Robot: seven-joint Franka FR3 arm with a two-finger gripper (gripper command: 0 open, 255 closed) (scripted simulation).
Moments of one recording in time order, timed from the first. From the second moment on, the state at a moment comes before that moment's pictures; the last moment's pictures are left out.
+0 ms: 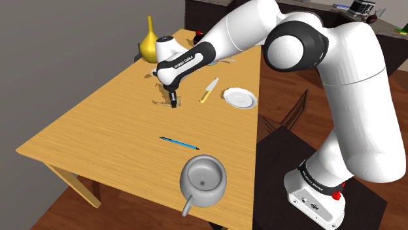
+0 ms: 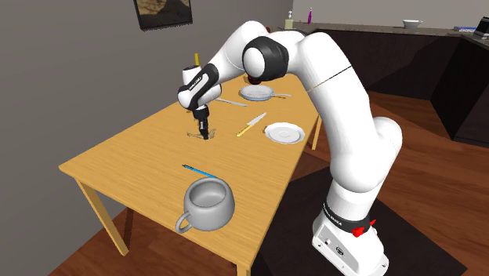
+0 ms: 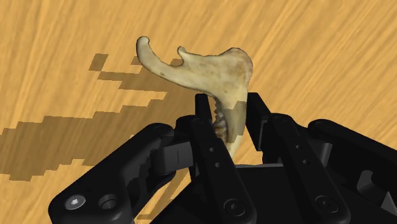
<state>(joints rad) 0.37 0.75 -0.05 -1.54 -0.06 2.25 -0.81</state>
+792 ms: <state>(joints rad) 0.37 0.65 -0.05 -1.52 -0.06 2.14 -0.81</state>
